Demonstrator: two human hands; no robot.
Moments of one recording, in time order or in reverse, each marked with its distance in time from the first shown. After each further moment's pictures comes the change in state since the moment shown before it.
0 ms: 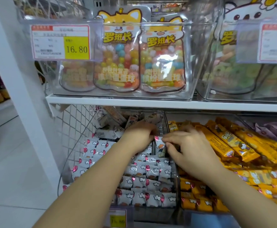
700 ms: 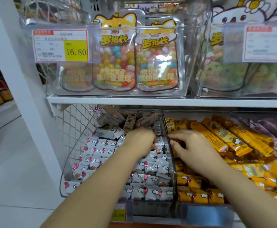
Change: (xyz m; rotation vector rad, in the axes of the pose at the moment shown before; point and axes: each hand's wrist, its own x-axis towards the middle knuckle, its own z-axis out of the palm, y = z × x) left_hand -0.011 0.011 0.017 0.253 -0.082 -0.019; right_hand -0.006 0.014 0.000 0.138 -0.031 0.122
